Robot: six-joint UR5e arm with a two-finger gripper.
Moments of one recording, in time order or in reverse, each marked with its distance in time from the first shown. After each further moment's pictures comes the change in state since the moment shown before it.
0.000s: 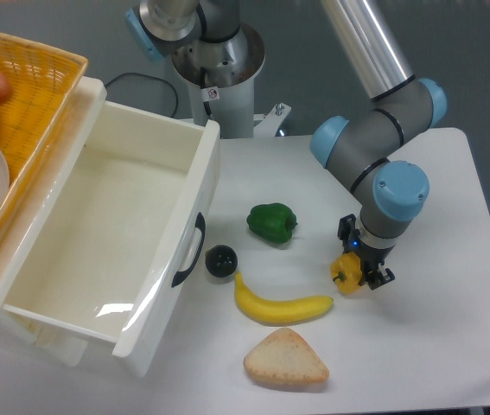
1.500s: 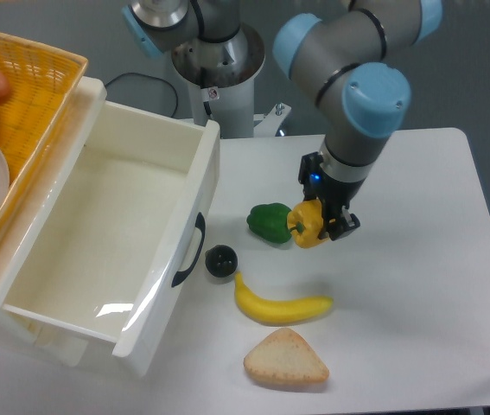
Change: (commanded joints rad) arm -0.109 0.319 0.015 -0.361 -0.035 -0.026
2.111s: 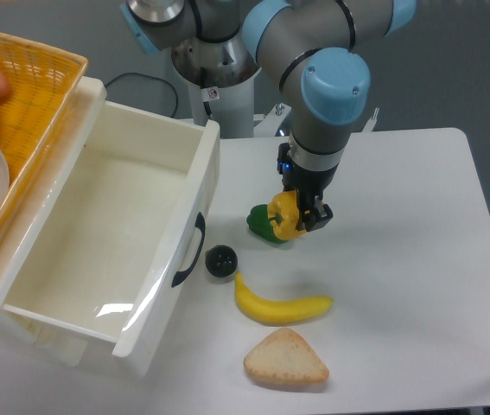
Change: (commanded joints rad) arm -0.018 -0.003 -0.008 0.000 0.000 -0.009
